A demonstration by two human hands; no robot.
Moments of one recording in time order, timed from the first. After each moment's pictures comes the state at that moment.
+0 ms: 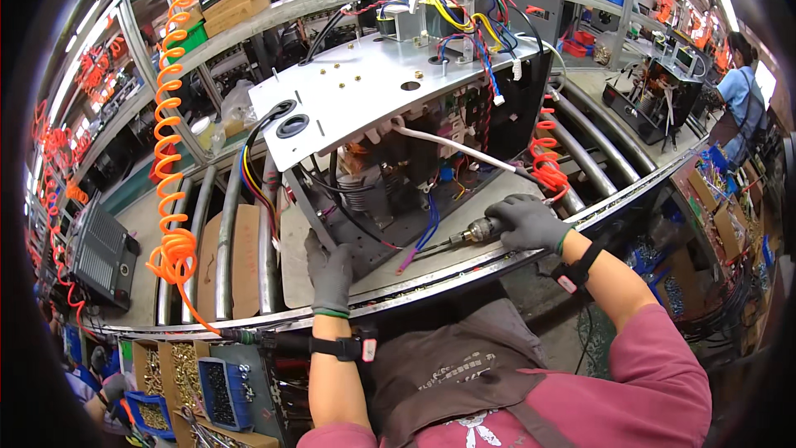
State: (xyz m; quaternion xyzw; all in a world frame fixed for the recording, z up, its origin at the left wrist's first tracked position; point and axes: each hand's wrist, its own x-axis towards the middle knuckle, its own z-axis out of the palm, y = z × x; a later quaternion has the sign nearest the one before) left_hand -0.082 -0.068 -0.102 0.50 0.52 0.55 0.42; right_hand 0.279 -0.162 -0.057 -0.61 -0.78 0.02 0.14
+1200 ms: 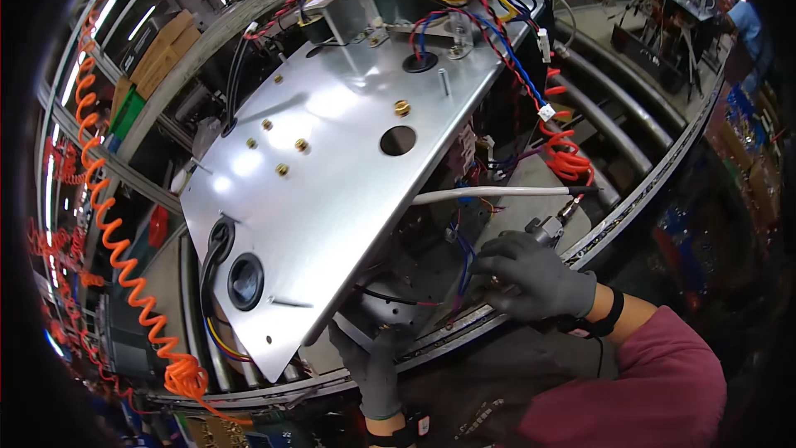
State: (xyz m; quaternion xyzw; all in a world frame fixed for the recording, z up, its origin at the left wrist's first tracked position) left_hand -0.031 -0.128 -0.074 0.50 0.52 0.52 0.46; right_hand 0.244 -0.152 -0.052 -0.51 -0.78 0.14 0.34
